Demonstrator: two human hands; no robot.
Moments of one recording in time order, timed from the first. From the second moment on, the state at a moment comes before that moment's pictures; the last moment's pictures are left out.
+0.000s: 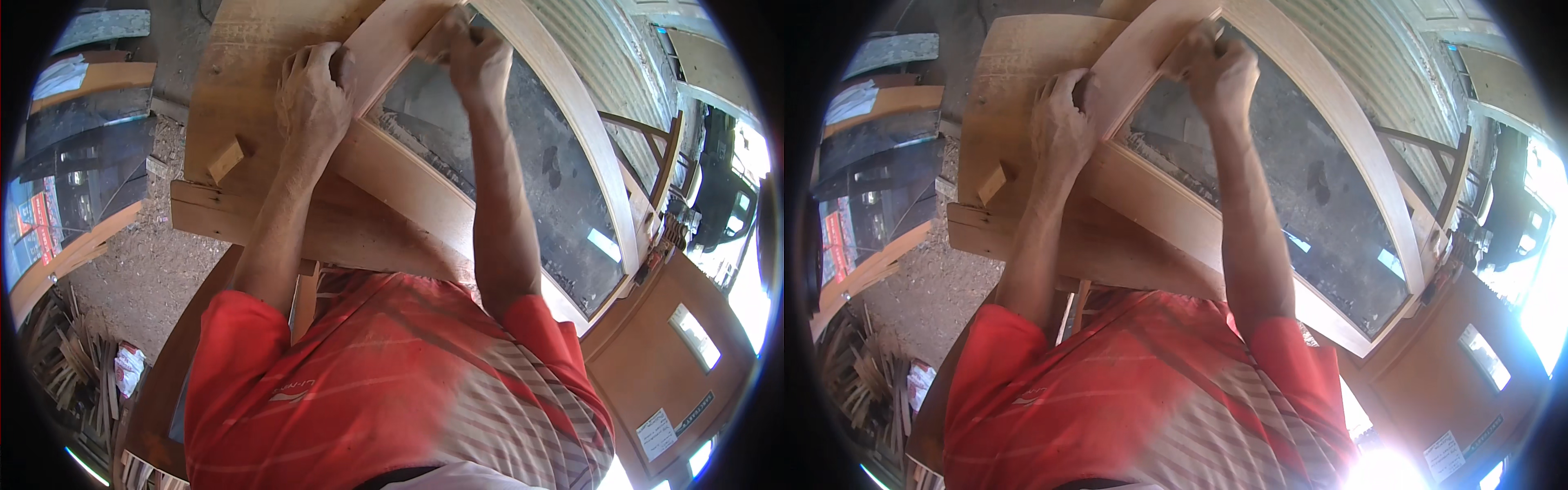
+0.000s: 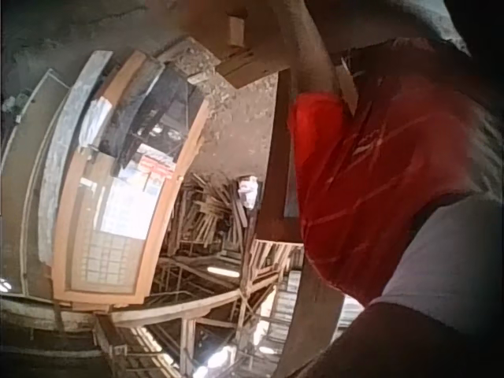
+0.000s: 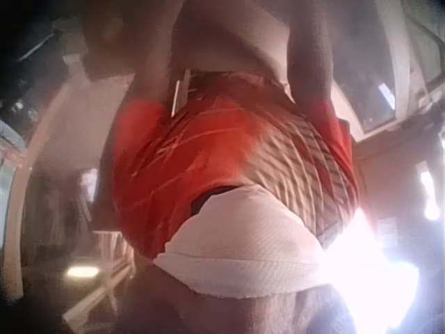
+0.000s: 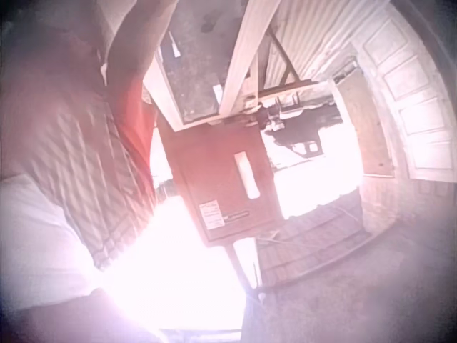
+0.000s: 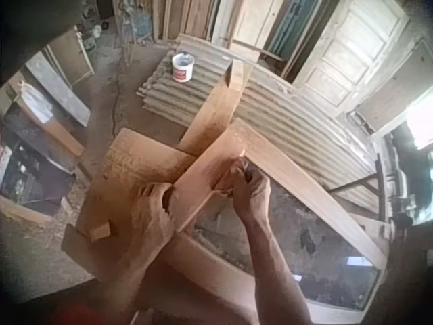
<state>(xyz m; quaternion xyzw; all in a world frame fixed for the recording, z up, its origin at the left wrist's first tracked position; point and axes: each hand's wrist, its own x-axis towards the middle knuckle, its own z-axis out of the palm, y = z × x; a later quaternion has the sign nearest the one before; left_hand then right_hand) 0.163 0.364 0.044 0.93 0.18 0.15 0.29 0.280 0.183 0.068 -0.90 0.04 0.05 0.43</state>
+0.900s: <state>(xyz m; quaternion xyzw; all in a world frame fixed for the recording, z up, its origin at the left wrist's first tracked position) 0.165 0.370 0.044 0.88 0.22 0.15 0.39 0.189 0.219 0.049 -0.87 -0.08 -0.08 0.48</state>
